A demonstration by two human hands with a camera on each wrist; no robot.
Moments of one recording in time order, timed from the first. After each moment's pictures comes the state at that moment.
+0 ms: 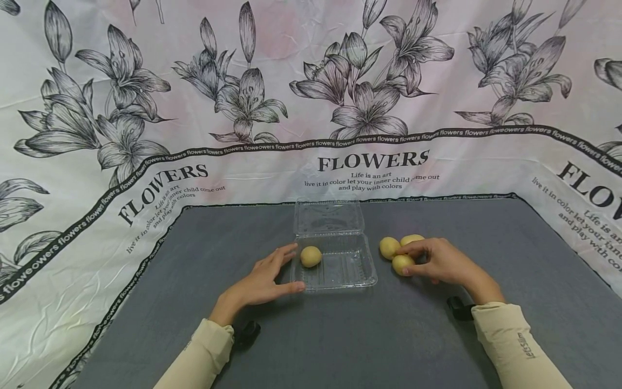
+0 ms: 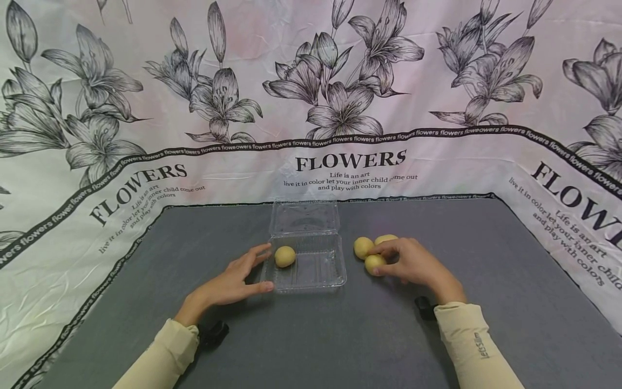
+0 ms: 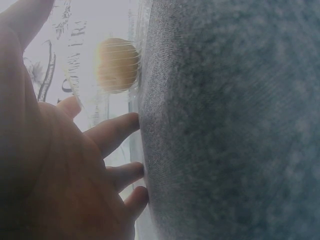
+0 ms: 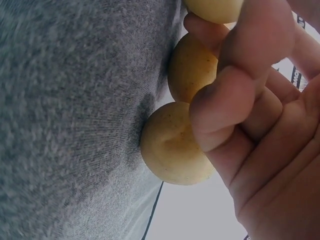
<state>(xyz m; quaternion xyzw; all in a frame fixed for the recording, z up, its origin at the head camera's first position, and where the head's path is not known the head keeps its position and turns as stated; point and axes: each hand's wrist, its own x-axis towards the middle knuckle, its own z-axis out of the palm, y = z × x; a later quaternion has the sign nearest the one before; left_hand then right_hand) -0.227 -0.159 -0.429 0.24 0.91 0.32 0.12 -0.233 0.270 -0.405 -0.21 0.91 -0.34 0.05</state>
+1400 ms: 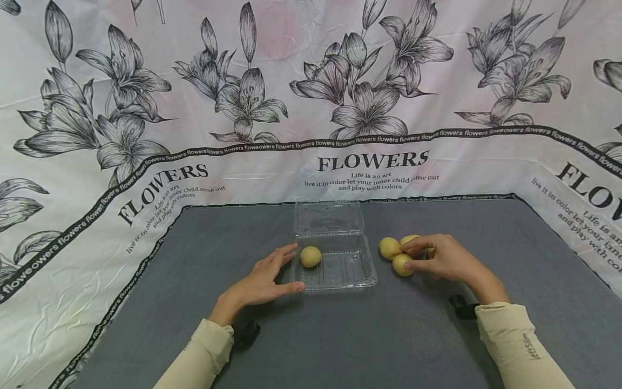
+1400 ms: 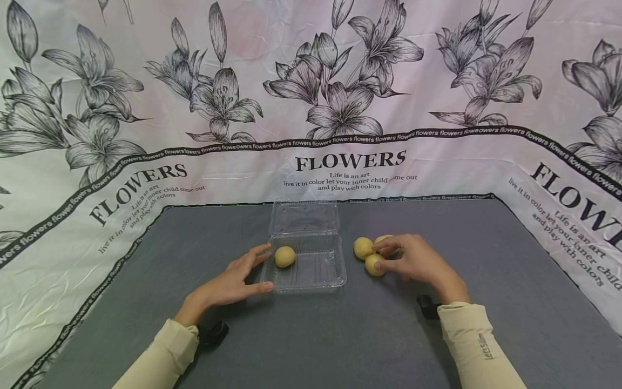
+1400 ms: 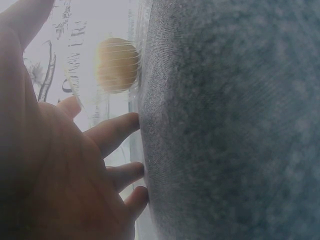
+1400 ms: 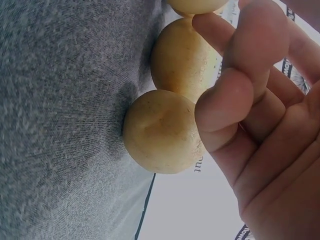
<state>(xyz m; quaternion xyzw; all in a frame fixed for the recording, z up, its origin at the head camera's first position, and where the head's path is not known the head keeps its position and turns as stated) -0.227 -0.158 -0.430 0.24 0.91 0.32 0.11 -0.229 0.274 -0.395 -0.18 0.92 -0.35 0.04</state>
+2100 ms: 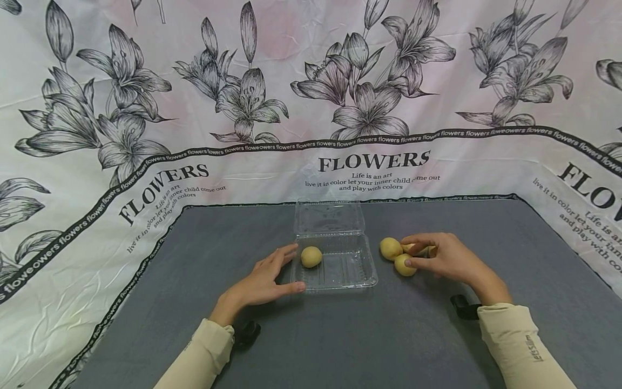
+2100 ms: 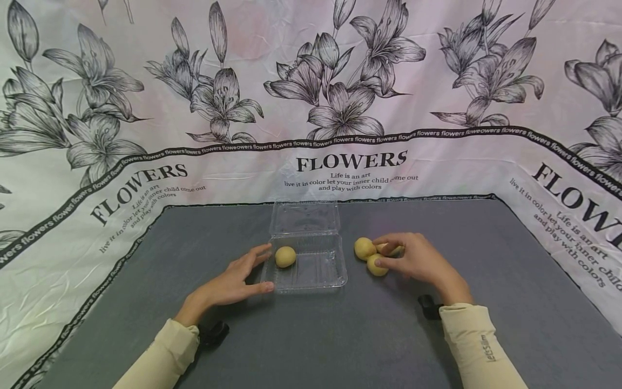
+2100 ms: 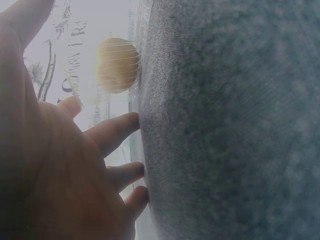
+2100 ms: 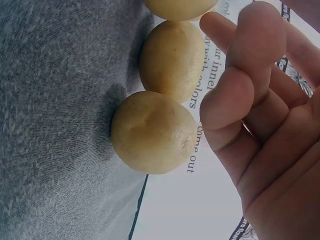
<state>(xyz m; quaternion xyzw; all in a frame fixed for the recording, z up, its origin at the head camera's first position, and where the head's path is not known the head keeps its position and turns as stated) -0.228 -0.159 -0.431 0.24 0.91 0.32 0.11 -0.227 0.272 -0.389 -0.18 0.91 -0.37 0.05</state>
